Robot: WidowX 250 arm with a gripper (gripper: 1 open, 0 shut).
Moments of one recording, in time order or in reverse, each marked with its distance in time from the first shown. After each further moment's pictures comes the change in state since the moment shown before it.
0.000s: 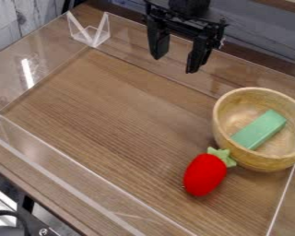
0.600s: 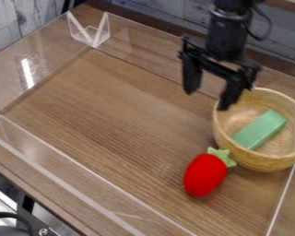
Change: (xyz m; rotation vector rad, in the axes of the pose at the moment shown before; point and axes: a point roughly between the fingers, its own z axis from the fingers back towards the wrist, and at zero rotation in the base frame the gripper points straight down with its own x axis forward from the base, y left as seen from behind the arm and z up) arm 0.006 -0.068 -0.044 -0.013 0.090 -0.175
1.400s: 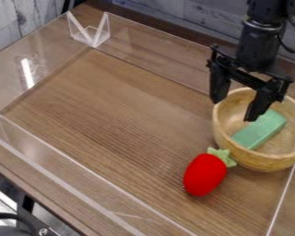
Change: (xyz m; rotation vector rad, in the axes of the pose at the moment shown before) arm 0.012 -0.014 0.001 -0.013 -0.007 -0.014
